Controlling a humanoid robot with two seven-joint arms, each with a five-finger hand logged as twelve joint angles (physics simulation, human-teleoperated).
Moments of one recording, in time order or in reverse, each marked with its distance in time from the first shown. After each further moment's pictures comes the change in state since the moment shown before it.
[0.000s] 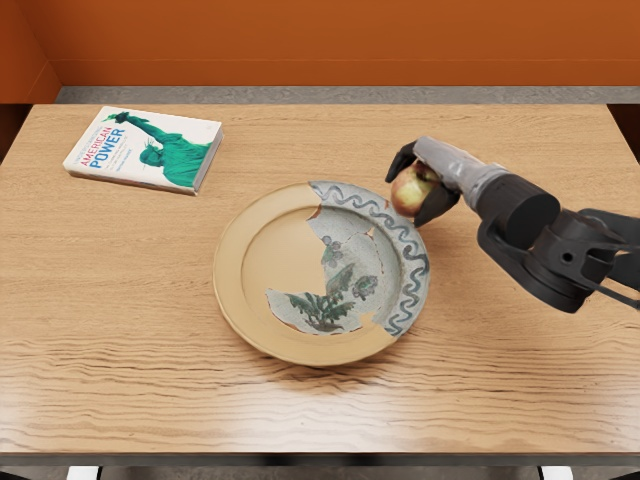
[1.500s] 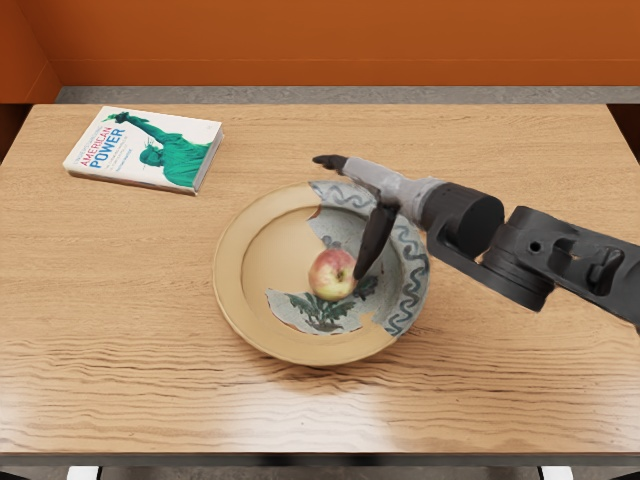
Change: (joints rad) left arm 0.000 0.000 0.000 0.000 0.000 0.000 0.000; right arm -0.088 0.121 0.229 0.023 0.170 0.199 0.000
